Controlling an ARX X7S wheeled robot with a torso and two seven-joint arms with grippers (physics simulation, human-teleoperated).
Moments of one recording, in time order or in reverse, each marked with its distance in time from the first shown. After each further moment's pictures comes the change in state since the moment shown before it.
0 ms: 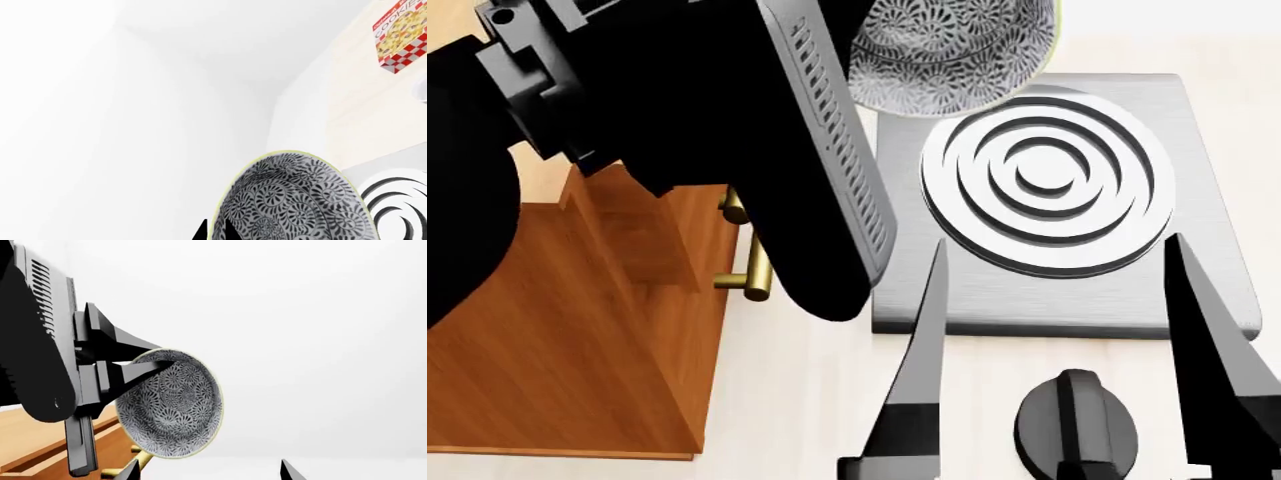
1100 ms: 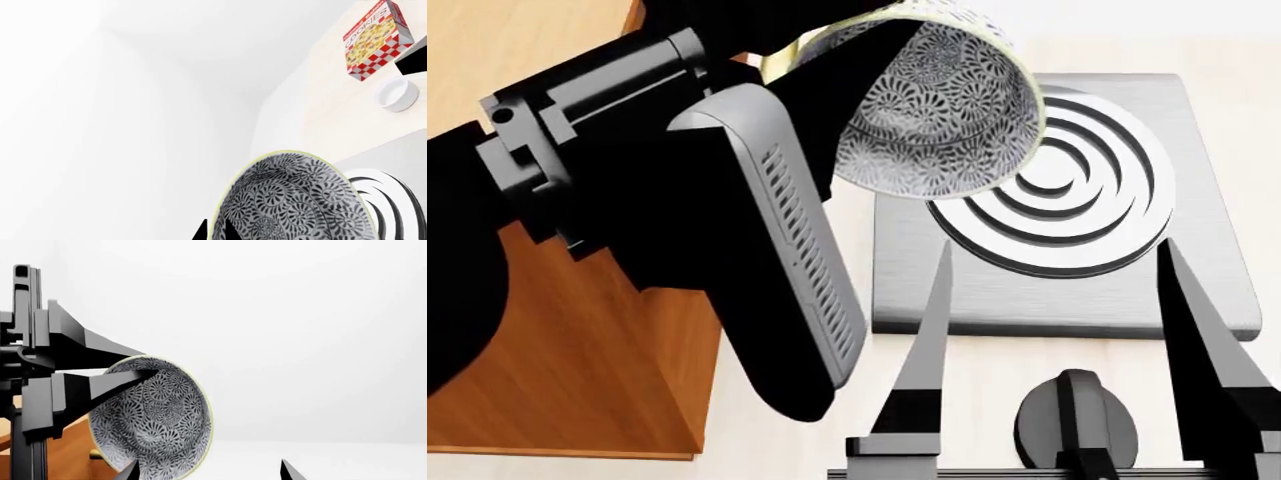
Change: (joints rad) left arm 0.078 -0.058 0.010 0.100 -0.017 0.011 -0.014; right arm 0.002 -0.006 0.007 0.026 0.061 0.031 0.001
